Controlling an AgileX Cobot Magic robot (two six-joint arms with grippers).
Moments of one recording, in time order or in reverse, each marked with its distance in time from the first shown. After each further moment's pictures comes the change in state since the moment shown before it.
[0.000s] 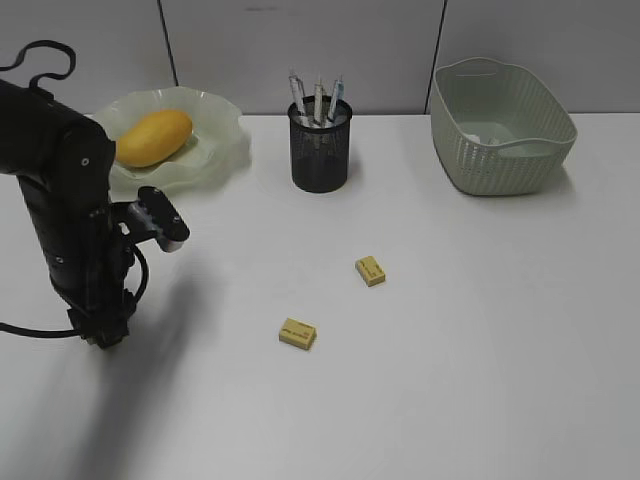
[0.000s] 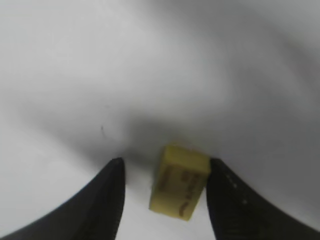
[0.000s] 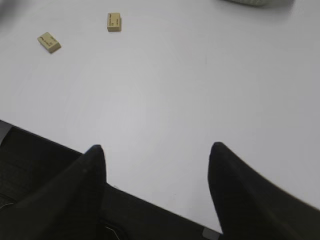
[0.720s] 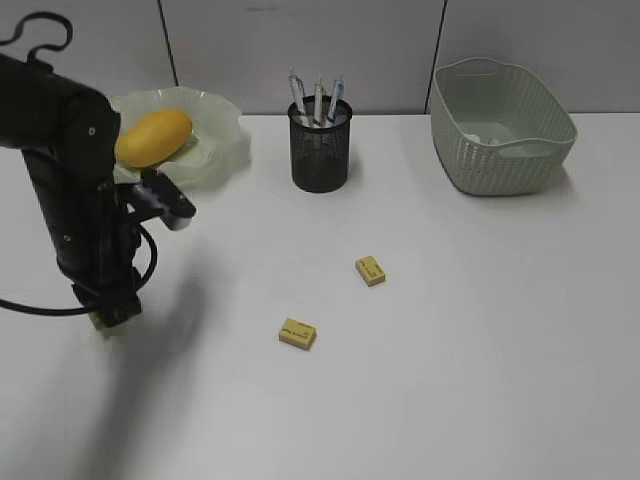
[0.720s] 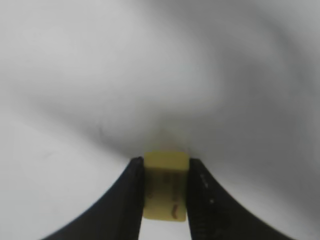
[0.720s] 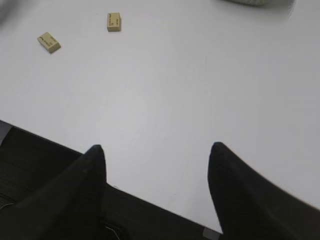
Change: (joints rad) left arm -0.001 0.000 -0.060 -0.064 0.084 0.000; right arm 0.000 0.000 0.000 0.000 0.000 0.001
